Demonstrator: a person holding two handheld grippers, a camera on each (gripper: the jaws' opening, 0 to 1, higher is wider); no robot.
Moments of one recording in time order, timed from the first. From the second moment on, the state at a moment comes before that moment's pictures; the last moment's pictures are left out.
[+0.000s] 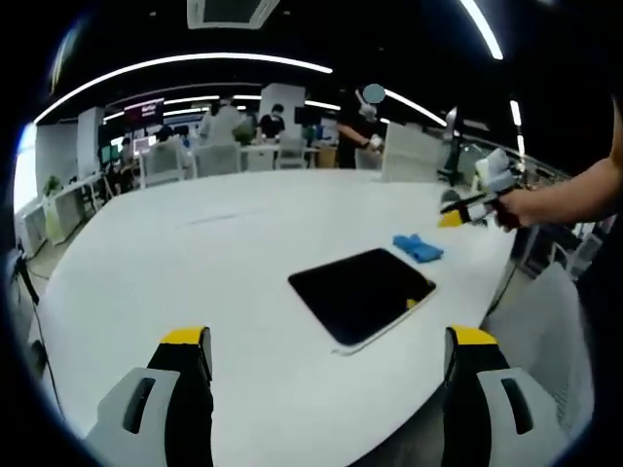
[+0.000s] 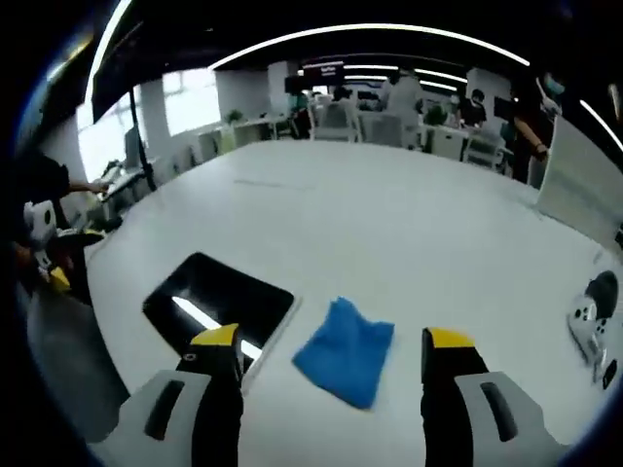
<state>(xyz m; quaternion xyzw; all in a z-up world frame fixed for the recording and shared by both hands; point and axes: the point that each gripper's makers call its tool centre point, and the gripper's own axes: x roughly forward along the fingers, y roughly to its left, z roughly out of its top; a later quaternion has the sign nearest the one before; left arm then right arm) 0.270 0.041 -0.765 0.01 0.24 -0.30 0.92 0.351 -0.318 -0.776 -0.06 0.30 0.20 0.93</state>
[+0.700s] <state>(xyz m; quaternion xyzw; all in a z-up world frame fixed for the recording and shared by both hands) 0.270 0.043 -0.753 0.01 0.21 -0.30 0.93 0.234 -0.391 -0.802 -0.02 0.32 0.13 0.94</state>
